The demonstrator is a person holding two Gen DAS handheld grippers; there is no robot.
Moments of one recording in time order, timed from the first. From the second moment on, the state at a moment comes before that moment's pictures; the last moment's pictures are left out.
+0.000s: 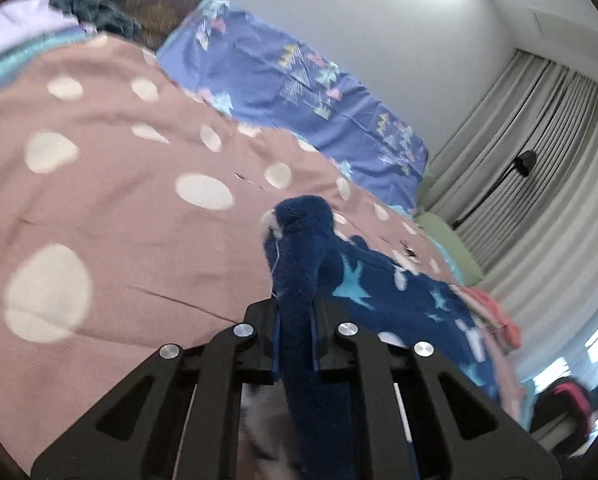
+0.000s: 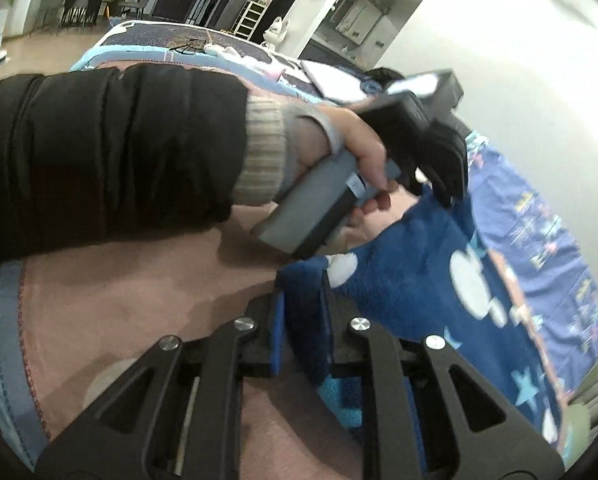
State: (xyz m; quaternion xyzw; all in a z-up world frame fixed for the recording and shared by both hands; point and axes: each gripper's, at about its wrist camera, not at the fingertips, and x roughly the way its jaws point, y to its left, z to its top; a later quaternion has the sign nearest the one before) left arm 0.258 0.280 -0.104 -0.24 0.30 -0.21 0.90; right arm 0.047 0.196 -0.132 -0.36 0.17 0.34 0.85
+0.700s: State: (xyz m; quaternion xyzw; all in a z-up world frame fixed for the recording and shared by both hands) left arm 0.249 0.277 -0.136 -0.26 0.39 -0.22 0.86; right arm 0.037 0.182 -0.131 -0.37 0.20 0.33 0.85
